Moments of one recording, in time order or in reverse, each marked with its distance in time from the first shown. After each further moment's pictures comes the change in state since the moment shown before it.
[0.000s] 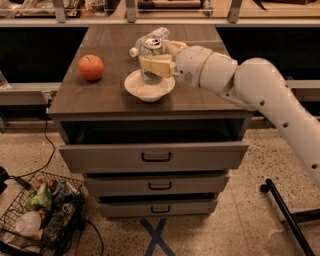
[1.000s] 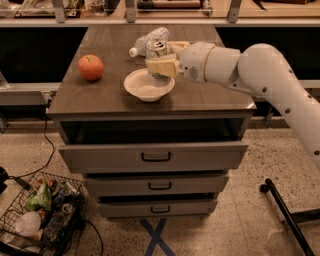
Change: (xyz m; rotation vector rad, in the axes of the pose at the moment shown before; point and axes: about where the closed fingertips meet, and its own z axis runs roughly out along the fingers) arm 0.021 -0.019 -0.002 -0.021 0.151 -0.026
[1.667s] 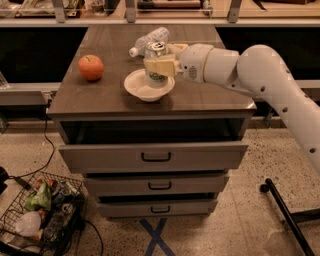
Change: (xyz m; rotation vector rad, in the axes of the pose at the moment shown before) arm 0.003 0.001 0.006 -0.033 -0.020 0.088
